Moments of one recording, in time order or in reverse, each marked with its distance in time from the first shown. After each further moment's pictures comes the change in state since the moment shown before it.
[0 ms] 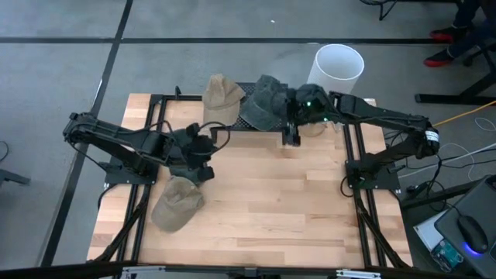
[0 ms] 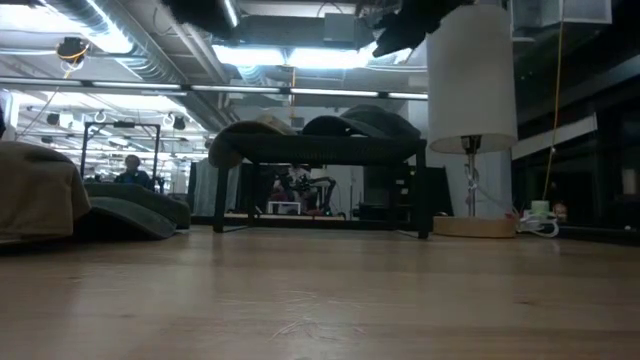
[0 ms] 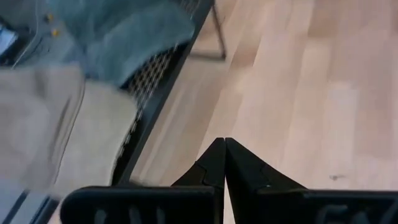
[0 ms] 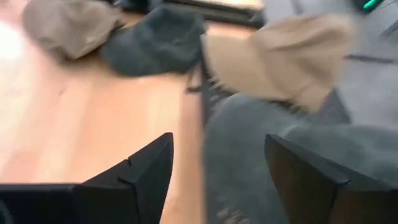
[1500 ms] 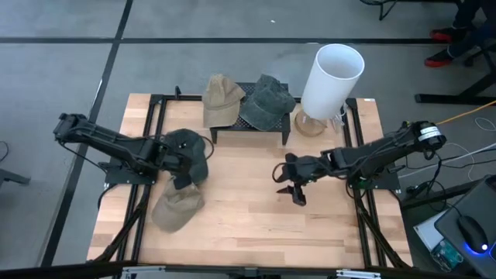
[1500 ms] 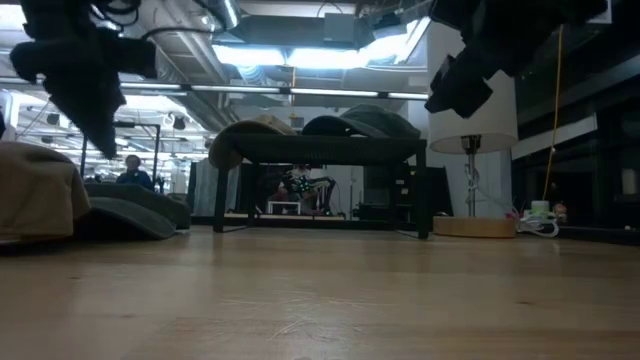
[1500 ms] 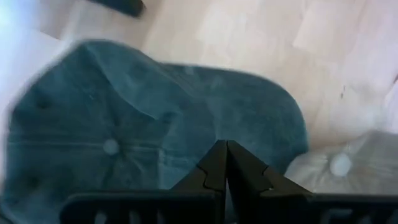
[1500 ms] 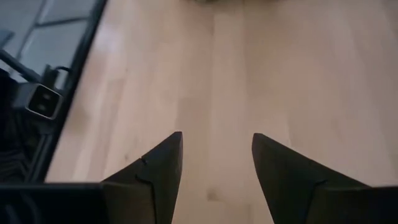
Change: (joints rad) left arm 0.007 -0.205 -0.445 -0.184 0.291 -0.328; right arm 0.499 -0.050 -0.572 0.465 0.027 0.584
